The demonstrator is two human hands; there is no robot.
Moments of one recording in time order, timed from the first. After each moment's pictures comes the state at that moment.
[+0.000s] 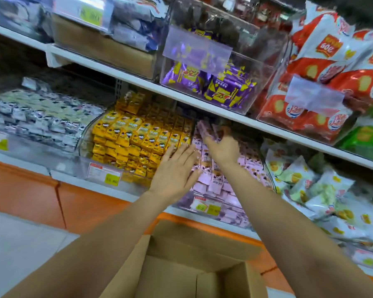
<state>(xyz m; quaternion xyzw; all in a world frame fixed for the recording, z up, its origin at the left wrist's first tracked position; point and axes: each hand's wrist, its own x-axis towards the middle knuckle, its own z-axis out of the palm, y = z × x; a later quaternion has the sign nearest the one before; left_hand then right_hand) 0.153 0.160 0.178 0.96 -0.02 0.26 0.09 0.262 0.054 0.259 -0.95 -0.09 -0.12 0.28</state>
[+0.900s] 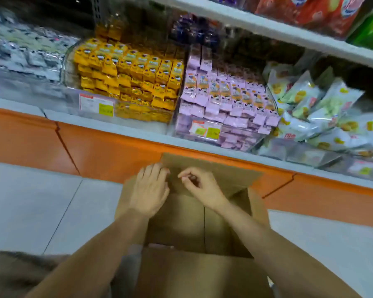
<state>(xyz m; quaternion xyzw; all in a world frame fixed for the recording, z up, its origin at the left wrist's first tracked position) 0.008 0.118 0.025 0.98 0.02 0.18 0.12 0.083 -0.048 0.068 -0.86 -0.31 0.10 0.39</state>
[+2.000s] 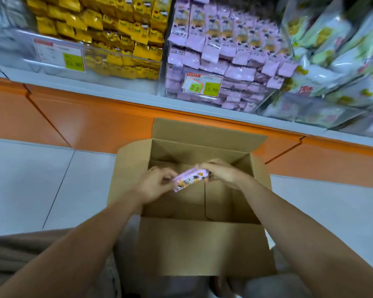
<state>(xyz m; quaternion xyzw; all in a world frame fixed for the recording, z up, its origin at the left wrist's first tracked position) -0.002 0.098 -0.027 0.87 0.02 -0.14 0.48 0.106 -0.109 0.018 -0.79 -0.05 0.43 0.43</state>
